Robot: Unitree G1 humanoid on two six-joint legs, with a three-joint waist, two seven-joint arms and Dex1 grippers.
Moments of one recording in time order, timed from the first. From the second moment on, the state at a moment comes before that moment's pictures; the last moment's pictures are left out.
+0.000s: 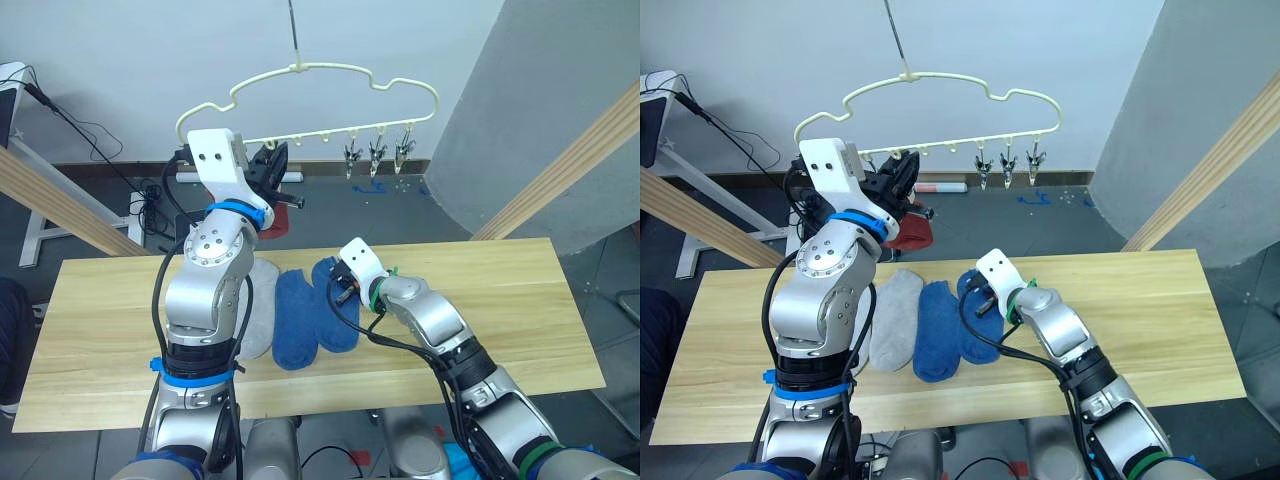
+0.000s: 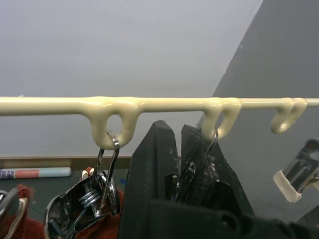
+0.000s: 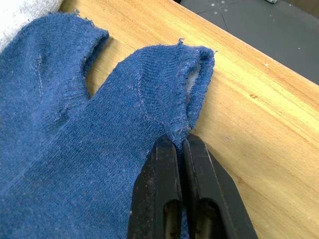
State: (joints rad) left arm -0.60 0.21 0.08 -0.29 -0.20 0.58 -0.12; right arm -0.59 -0.12 0.38 0.15 0.00 0.79 0.38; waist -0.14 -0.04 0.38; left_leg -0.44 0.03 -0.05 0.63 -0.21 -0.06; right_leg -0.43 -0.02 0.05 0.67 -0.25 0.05
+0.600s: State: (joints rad) left arm -0.68 0.25 0.20 -0.32 -0.41 0.84 -0.16; right arm -0.63 -0.09 0.31 -0.05 0.06 0.76 0.43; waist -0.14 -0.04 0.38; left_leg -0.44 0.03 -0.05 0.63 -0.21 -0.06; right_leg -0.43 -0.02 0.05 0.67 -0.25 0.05
